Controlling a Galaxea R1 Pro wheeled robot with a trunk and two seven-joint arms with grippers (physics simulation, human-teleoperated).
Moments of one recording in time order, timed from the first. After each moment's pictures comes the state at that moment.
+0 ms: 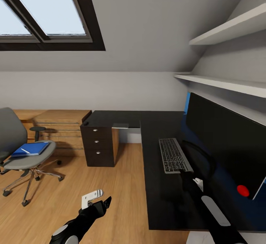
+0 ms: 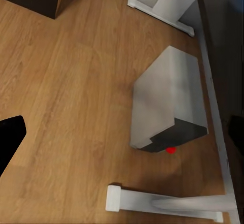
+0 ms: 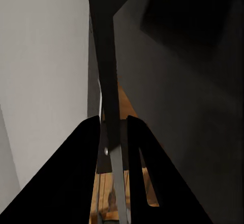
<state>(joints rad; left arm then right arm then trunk) -0.01 0.08 -0.30 -1.60 0.69 0.44 0.36 -0.41 -0.12 0.04 -0.86 -1.59 0.11 0.08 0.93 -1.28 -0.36</state>
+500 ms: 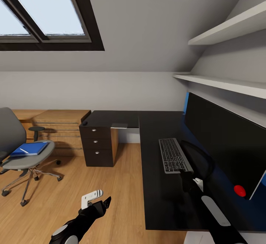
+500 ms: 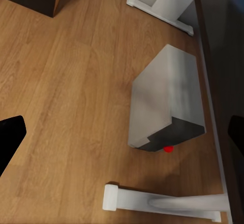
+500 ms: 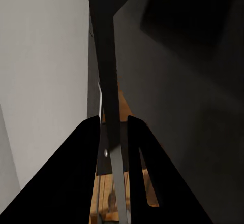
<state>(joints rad) -0.01 0.08 -0.29 -1.59 0.70 0.45 0.36 -0.41 -0.12 0.04 -0.86 -1.59 0.11 0.08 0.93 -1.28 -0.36</state>
